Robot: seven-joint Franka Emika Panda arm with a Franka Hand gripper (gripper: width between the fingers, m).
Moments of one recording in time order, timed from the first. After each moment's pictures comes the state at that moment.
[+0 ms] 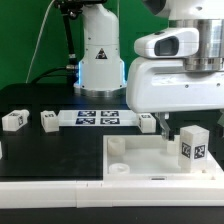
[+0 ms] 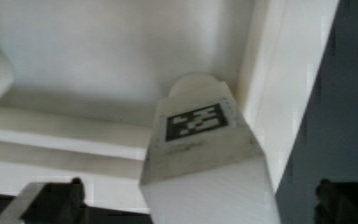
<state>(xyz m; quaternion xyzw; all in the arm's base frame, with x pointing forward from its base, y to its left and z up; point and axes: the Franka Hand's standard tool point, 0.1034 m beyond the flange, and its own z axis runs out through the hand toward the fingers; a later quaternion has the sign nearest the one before) 0.629 0.119 0.080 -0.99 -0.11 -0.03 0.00</state>
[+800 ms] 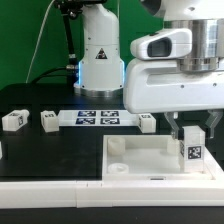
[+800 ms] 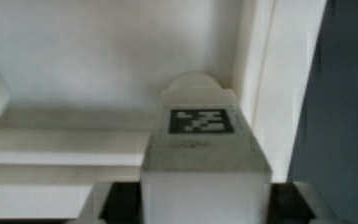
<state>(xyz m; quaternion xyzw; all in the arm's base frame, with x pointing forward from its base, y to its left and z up) 0.630 0.116 0.080 -1.00 0.02 -0.03 0.02</state>
